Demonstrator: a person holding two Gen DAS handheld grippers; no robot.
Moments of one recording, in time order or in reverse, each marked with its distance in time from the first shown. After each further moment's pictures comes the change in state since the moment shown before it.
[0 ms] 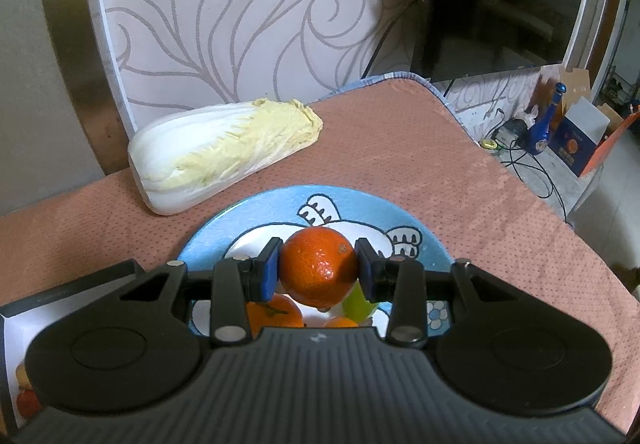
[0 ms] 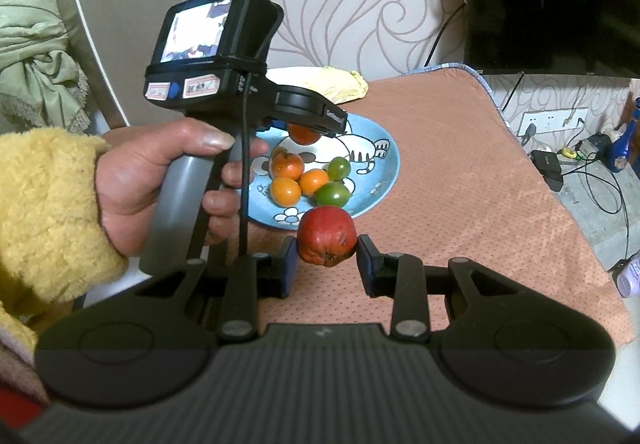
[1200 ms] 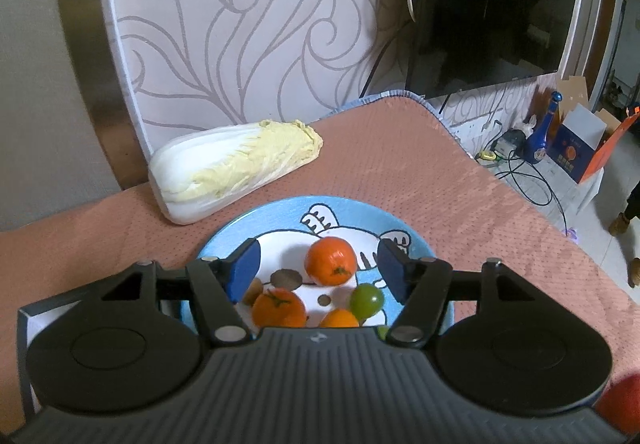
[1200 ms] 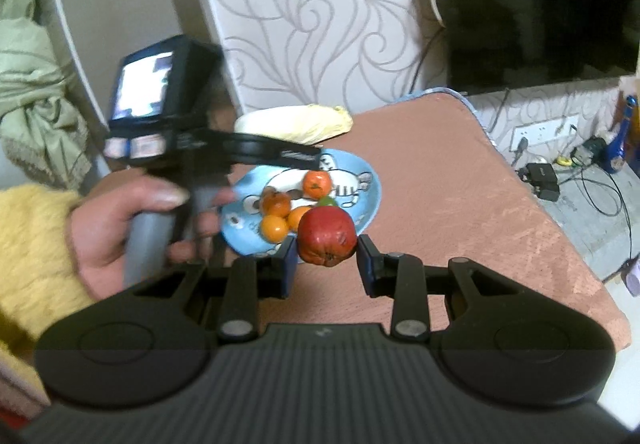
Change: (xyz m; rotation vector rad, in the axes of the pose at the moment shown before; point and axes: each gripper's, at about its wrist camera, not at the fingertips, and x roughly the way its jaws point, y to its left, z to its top) left arm -0.039 -0.004 -0.007 0.016 -0.059 0.020; right arm -0.013 -0.024 0.006 0.082 -0.102 0.001
